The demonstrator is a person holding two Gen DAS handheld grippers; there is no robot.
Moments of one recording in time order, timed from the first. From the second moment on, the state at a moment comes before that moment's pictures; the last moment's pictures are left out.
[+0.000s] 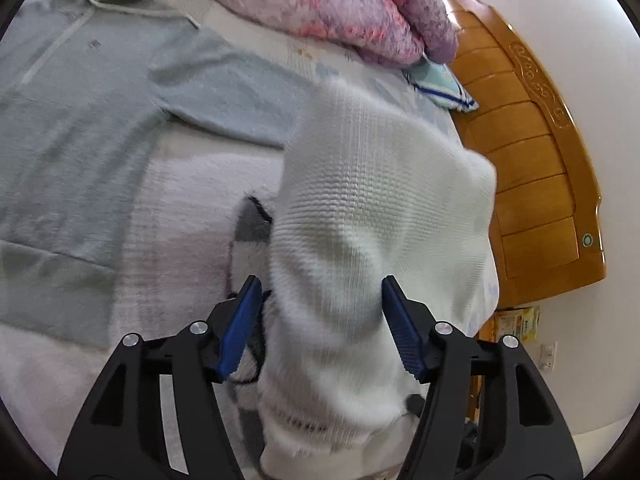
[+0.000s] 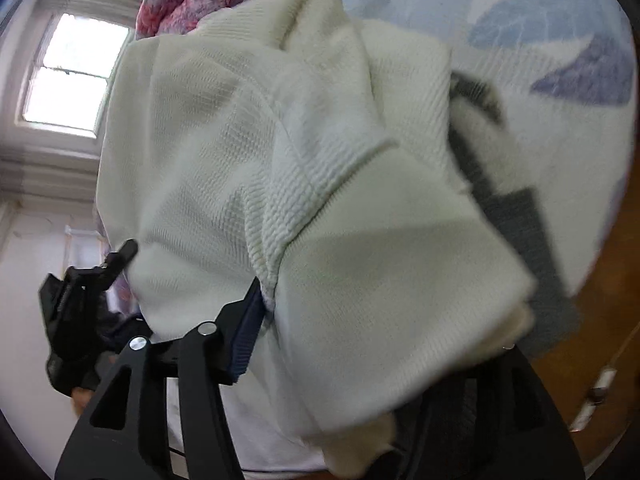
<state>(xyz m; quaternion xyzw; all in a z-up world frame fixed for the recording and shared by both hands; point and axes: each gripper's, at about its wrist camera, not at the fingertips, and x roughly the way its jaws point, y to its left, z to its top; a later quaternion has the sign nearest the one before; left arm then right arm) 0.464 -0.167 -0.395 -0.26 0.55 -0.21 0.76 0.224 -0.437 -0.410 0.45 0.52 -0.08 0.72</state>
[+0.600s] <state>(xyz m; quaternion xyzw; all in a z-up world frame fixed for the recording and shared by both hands) 0.384 -0.195 -0.443 -0.12 0.60 -0.18 0.77 0.279 -0.395 -0.424 0.15 0.60 -0.04 0.78</state>
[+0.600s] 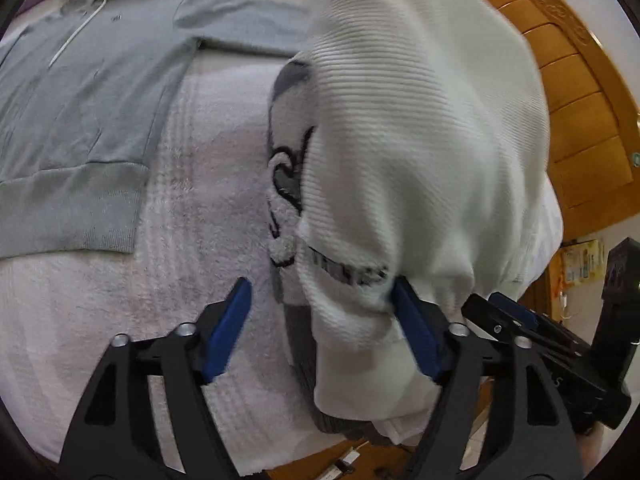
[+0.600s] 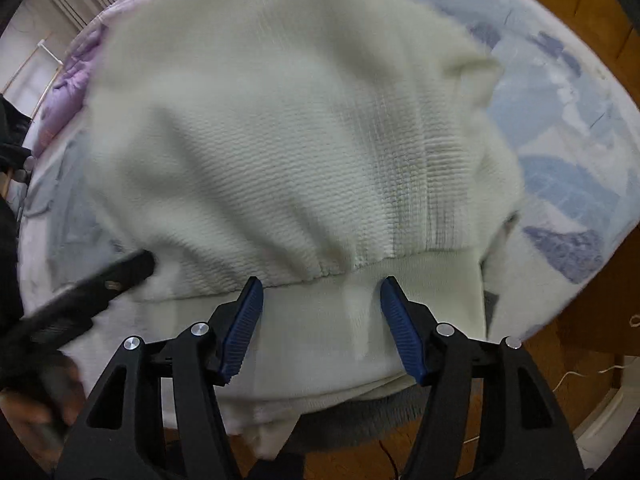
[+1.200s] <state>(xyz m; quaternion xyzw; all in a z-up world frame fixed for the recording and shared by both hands) 0.330 -0.074 -0.267 -0.05 0.49 -0.09 0.87 0.260 -0.275 -0.257 0.14 0.53 -0.03 0.84</state>
